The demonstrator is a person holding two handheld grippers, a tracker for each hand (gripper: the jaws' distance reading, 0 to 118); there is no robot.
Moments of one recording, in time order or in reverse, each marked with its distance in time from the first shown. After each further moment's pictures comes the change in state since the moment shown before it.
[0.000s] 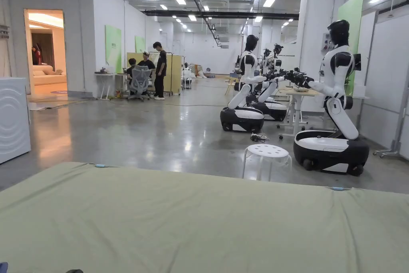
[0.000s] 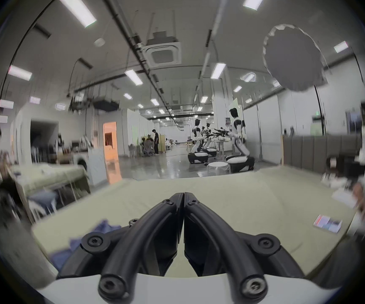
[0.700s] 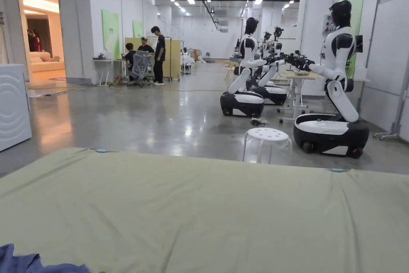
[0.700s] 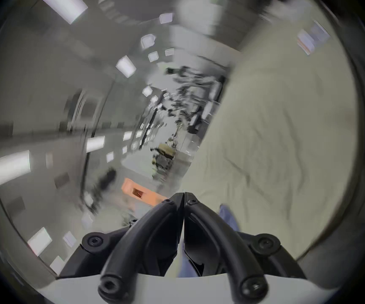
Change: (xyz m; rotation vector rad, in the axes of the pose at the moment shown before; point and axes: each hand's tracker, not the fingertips) left arm 0.026 -0.048 -0.007 -0.124 0.007 -0.824; right arm -0.022 -0.059 0.000 -0.017 -0.029 1.141
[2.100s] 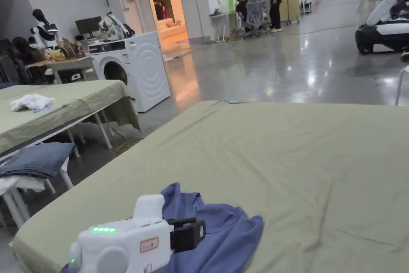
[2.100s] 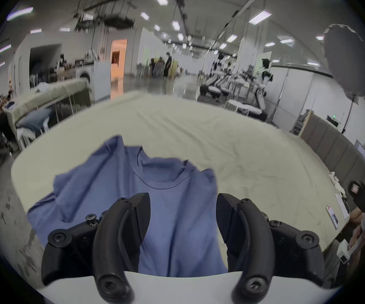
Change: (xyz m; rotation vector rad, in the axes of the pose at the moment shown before) left arm -0.100 -0.198 -0.177 -0.483 -0.310 1.128; right arm -0.016 0.101 -0.047 0.014 0.449 -1.243
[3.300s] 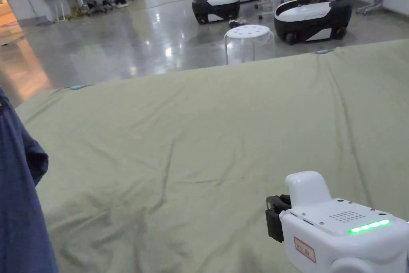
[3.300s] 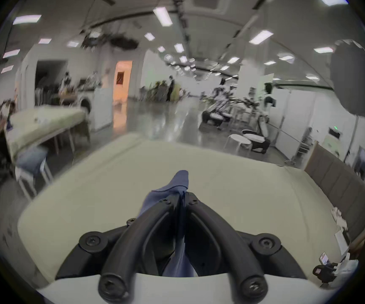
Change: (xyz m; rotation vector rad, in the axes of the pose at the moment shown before) left arm 0.102 0.218 0.014 0.266 -0.009 -0.074; right arm 0.083 -0.041 -0.040 -0.288 -0.081 -0.243
